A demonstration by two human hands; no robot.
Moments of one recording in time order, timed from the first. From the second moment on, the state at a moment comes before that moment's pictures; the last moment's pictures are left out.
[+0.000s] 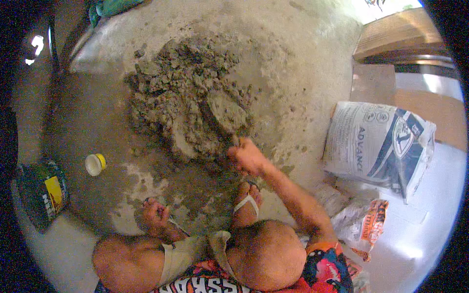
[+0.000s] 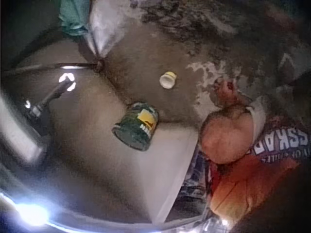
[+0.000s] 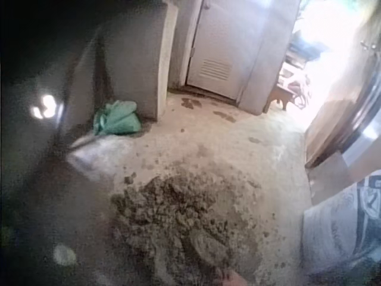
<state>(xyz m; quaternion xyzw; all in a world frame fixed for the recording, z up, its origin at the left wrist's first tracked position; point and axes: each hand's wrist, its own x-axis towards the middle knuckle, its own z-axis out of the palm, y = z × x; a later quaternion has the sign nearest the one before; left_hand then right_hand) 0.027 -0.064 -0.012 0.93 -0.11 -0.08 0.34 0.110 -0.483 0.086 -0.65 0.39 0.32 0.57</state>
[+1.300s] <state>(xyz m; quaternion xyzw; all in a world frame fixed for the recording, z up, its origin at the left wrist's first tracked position) 0.019 -0.060 -0.023 0.92 -0.07 -0.10 0.38 0.064 -0.488 0.048 -0.46 0.44 0.24 0.74</state>
